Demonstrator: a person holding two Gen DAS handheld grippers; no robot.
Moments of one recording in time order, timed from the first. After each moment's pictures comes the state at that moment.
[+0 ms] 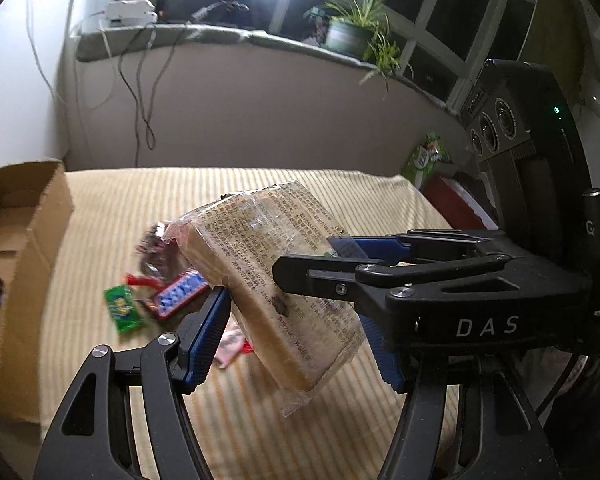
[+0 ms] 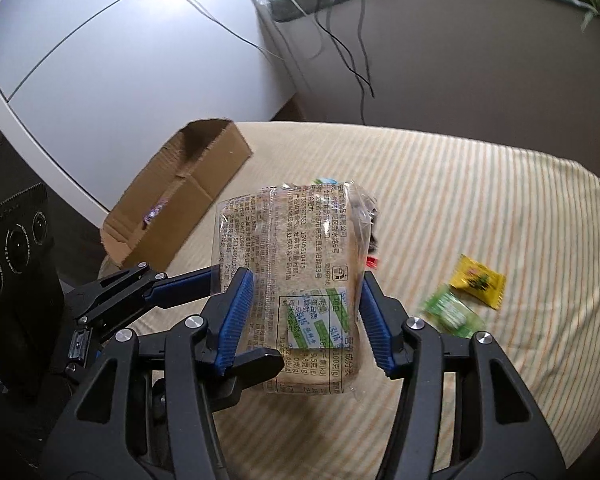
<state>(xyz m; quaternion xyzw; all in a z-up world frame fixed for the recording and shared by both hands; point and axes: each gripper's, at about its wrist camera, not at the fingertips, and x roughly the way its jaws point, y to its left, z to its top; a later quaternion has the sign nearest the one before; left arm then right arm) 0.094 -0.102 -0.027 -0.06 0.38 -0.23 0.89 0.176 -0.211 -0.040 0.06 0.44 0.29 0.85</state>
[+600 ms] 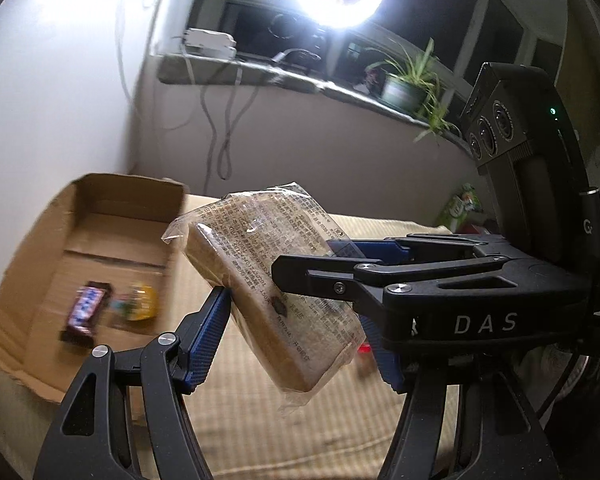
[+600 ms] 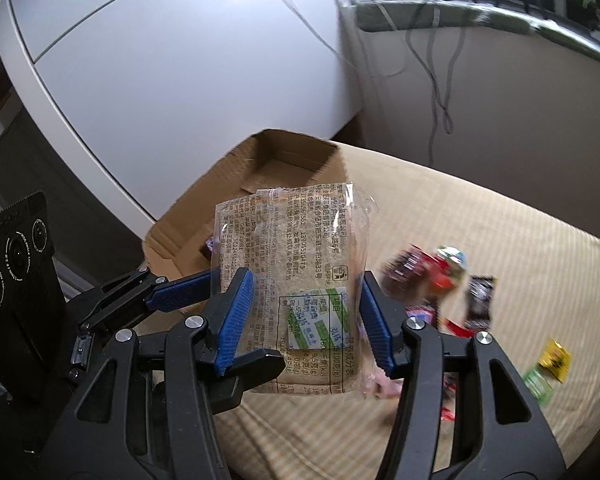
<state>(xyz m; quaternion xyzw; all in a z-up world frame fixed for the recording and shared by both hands) 0.075 0.009 -0.005 -0.10 0.34 -0.16 0.92 0.184 -0.085 -0.004 0.01 0.42 0.35 0.84</state>
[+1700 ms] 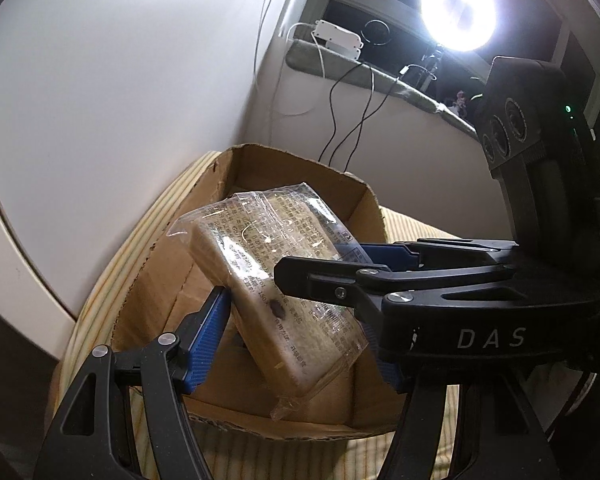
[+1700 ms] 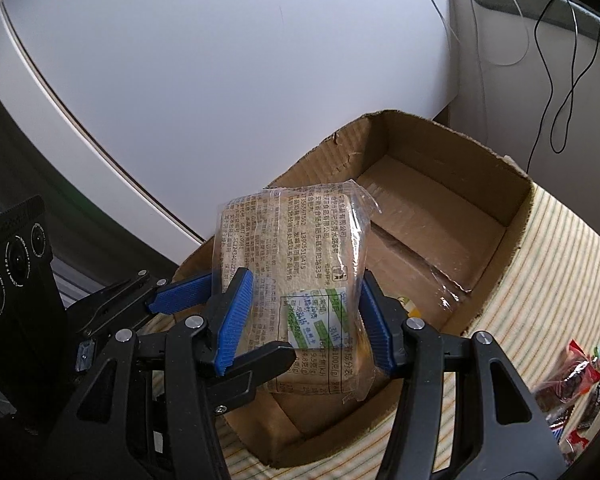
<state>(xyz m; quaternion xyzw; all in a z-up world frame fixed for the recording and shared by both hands) 0.097 0.137 -0.041 -0.15 0.36 -0.04 0.92 0.223 0.077 -0.044 -0.03 0.46 0.42 0.78</state>
